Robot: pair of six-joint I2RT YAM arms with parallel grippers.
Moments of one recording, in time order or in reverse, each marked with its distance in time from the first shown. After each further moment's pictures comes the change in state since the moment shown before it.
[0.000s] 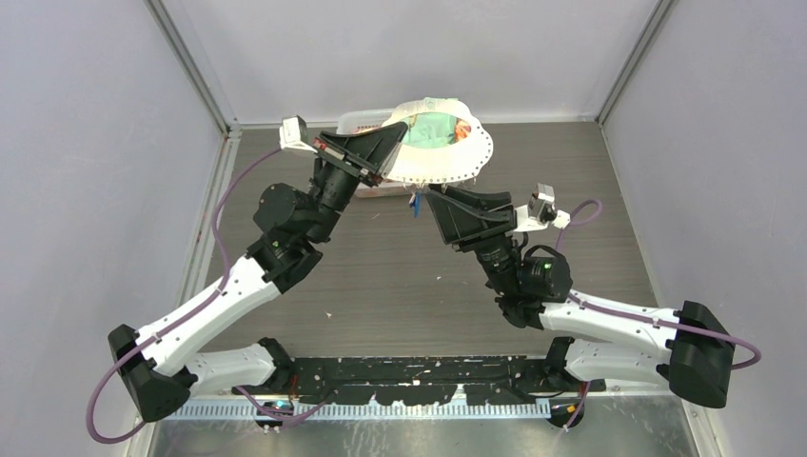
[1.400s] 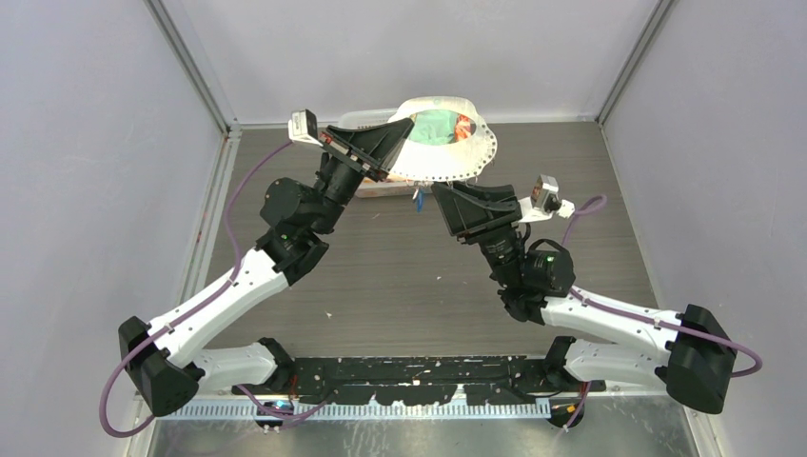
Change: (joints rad) left arm 0.051 0.060 -0.007 0.111 0.116 -0.097; right arm -0.071 -0.006 0.011 -0.023 -0.048 0.111
